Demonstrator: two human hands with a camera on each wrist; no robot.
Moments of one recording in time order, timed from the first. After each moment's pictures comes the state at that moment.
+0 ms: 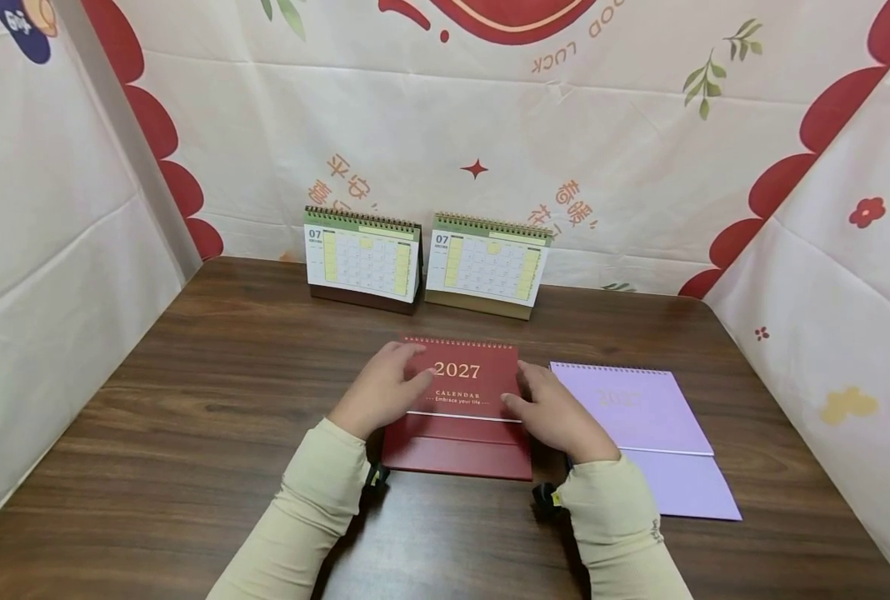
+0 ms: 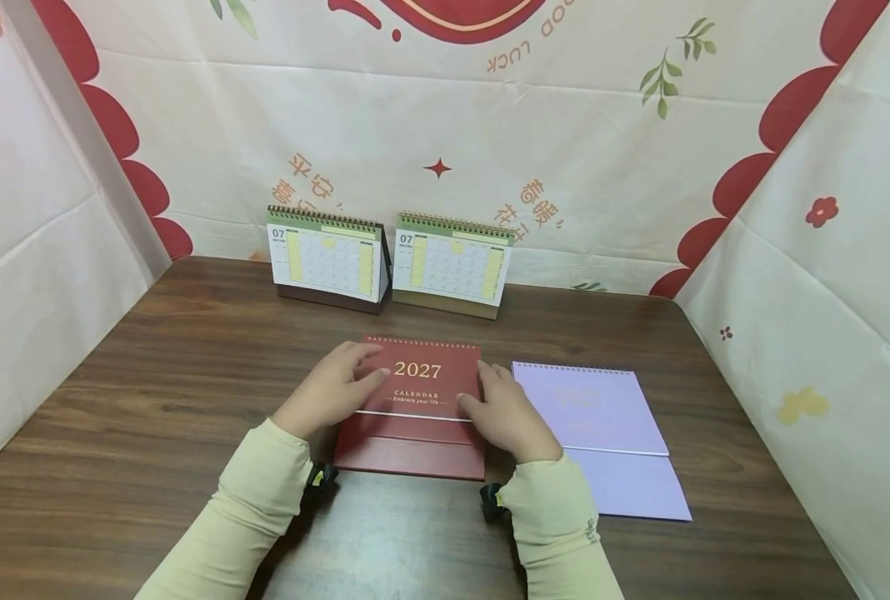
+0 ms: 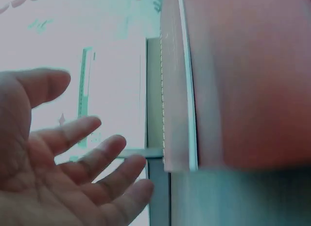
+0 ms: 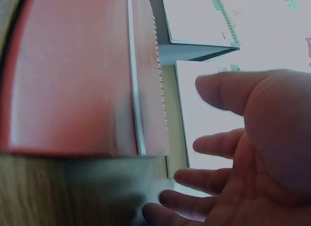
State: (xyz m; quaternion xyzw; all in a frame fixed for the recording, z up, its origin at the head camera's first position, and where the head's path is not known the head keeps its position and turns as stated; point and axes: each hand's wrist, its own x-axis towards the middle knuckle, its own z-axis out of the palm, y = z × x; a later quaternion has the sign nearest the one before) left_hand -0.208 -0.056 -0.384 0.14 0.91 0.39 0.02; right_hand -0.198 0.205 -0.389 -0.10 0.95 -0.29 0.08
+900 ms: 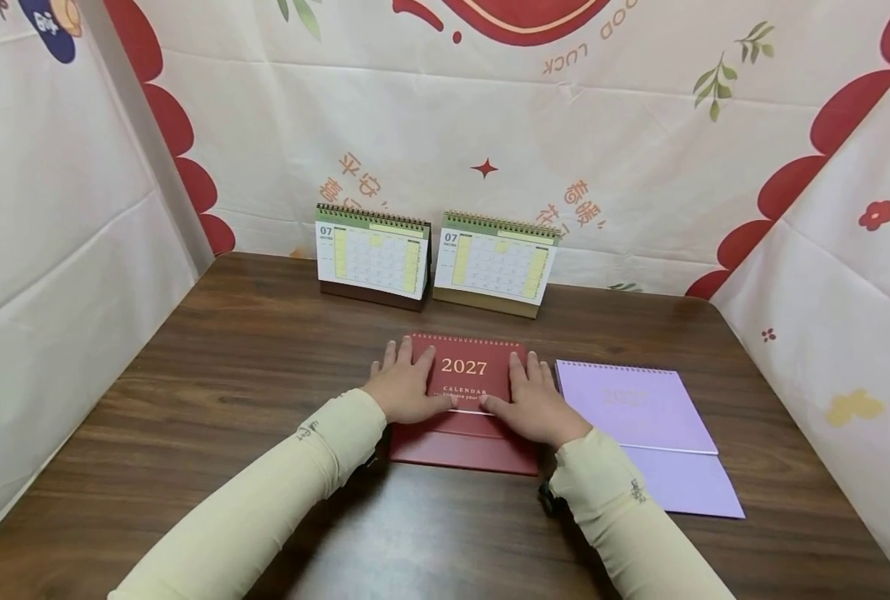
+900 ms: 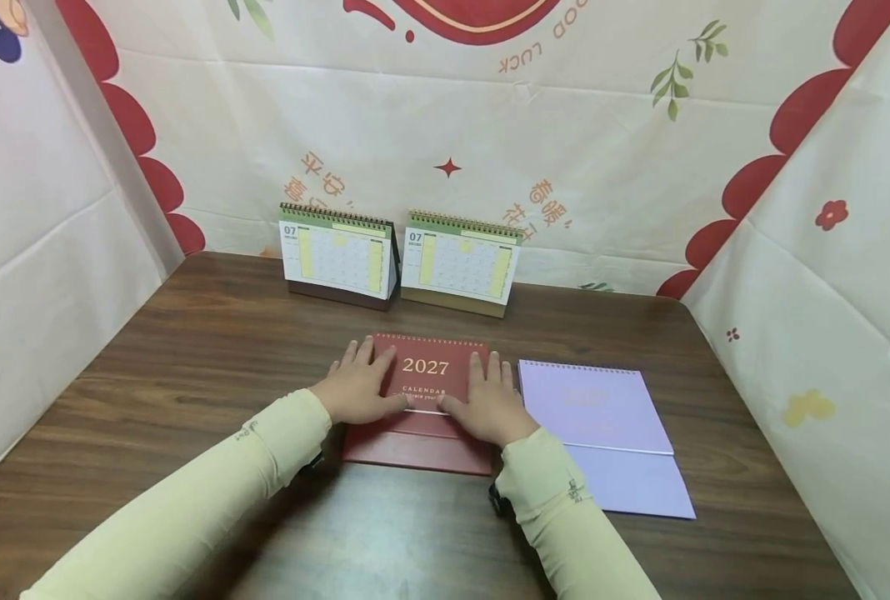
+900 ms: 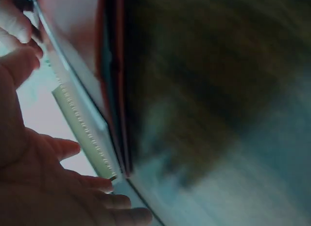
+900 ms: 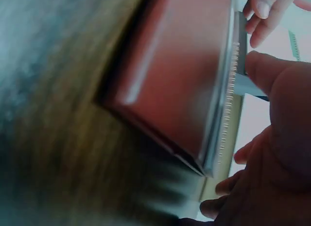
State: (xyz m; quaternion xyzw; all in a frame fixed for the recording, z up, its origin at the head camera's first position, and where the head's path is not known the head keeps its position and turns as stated) left_hand -0.216 -0.048 -0.391 0.15 0.96 0.19 0.13; right_hand -0.207 0.180 -0.397 -0.10 0.97 -0.19 0.12
